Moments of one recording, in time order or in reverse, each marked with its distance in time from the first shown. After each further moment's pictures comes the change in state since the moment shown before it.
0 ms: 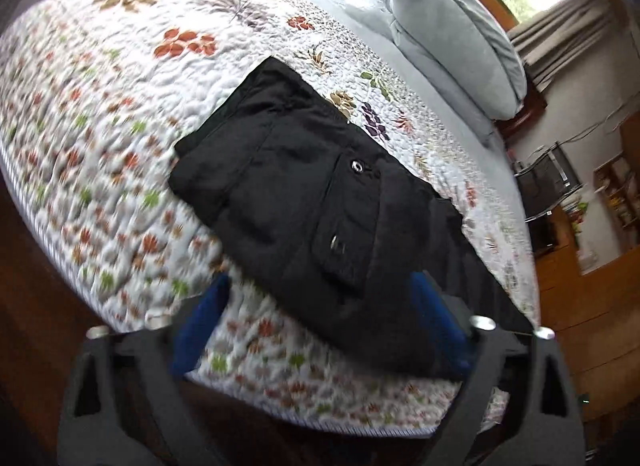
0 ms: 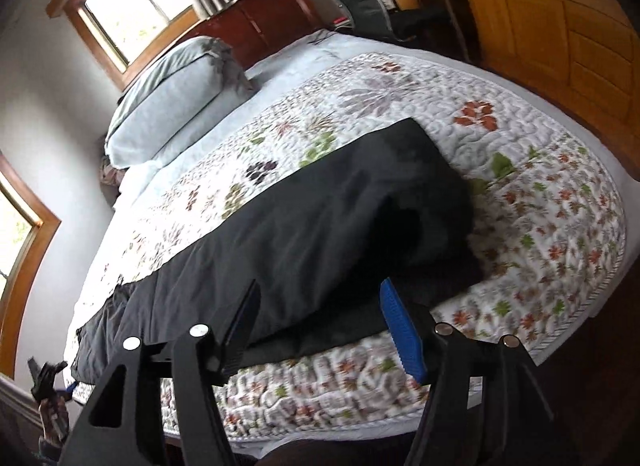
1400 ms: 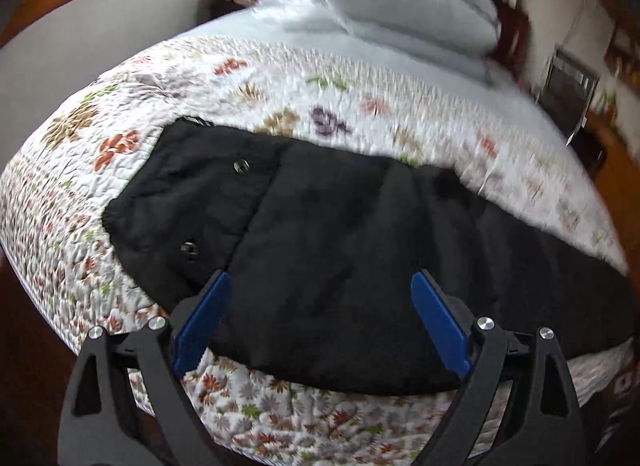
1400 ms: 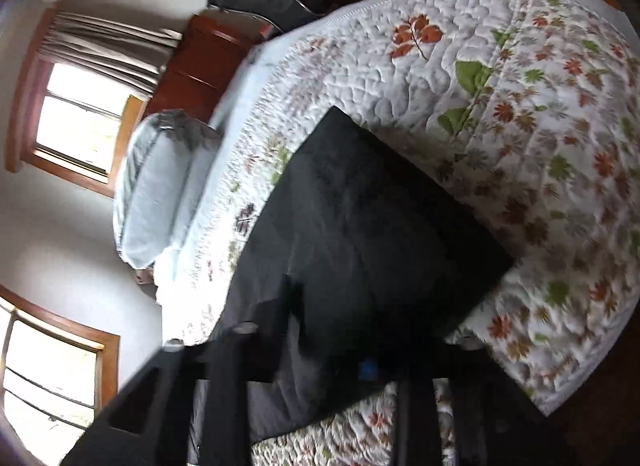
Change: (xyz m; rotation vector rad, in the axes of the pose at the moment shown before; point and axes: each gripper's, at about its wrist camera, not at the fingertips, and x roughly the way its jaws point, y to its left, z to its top) left arm 0.064 -0.110 -0.008 0.396 -0.056 0.273; right arm 0.064 -0.071 0.024 0.485 0.002 0.140
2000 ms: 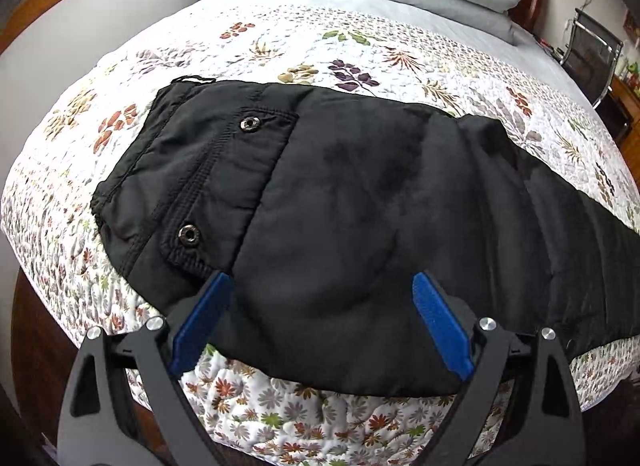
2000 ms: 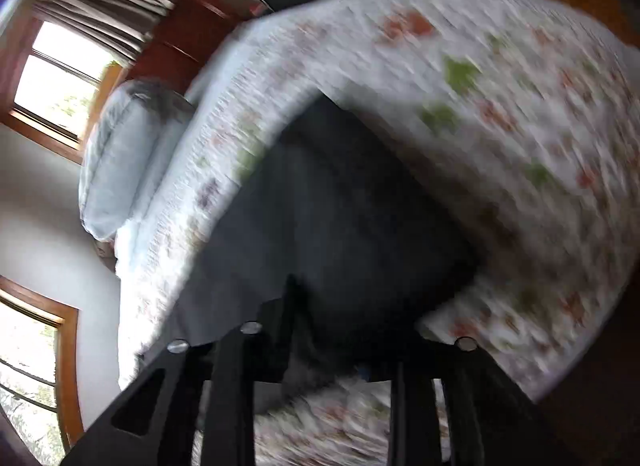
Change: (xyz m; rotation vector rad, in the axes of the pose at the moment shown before) left arm 0.024 0.017 -0.006 0.013 0.106 0.077; right arm 0.008 -0.014 -0.010 -0.084 0.056 -0.126
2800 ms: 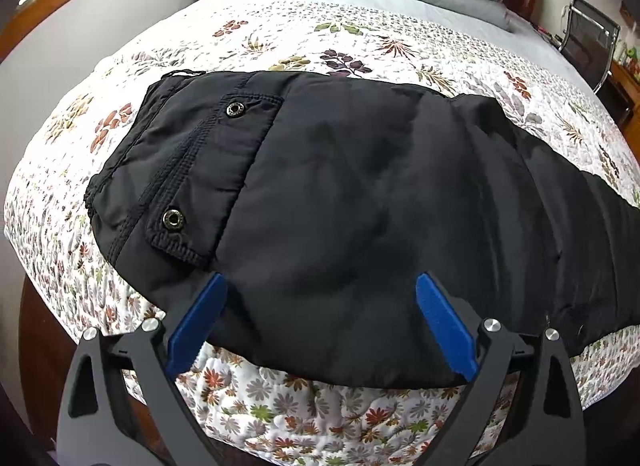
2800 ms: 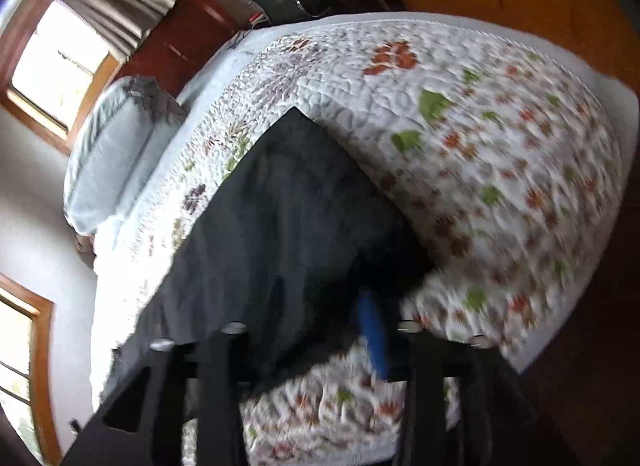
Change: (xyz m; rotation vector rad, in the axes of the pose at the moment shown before) left arm 0.007 -0.013 -0.008 0.046 0.011 0.023; right arm -0.031 0.004 -0.008 -0.041 -0.077 -0.055
